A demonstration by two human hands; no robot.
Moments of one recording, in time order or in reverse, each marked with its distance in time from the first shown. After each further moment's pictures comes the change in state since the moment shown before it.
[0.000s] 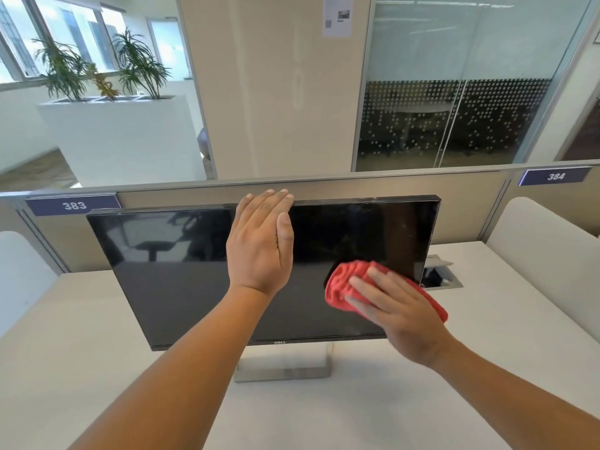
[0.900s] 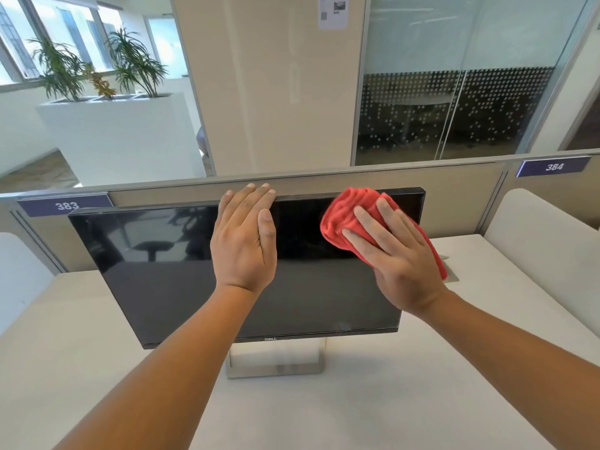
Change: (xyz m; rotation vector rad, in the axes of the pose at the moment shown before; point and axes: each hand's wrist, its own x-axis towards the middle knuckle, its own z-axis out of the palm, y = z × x) left_hand -0.002 0.002 0.006 0.004 0.031 -0.014; right_hand 0.058 0.036 -0.039 0.008 0.305 0.142
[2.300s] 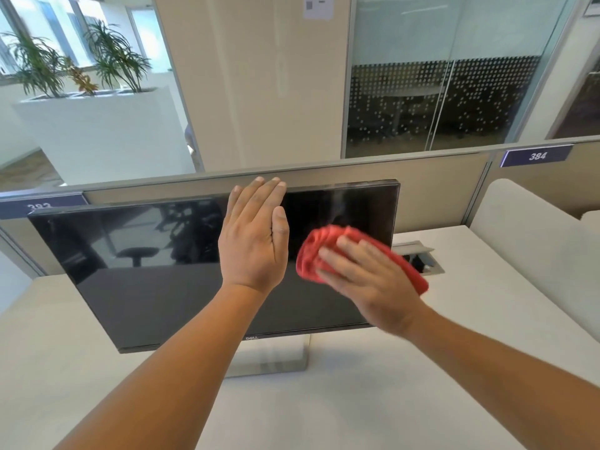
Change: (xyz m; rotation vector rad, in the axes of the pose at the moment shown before) left_hand 0.000 0.039 0.024 0.004 -0.093 0.032; right_hand -0.046 -0.004 0.010 -0.014 -0.160 -0.149
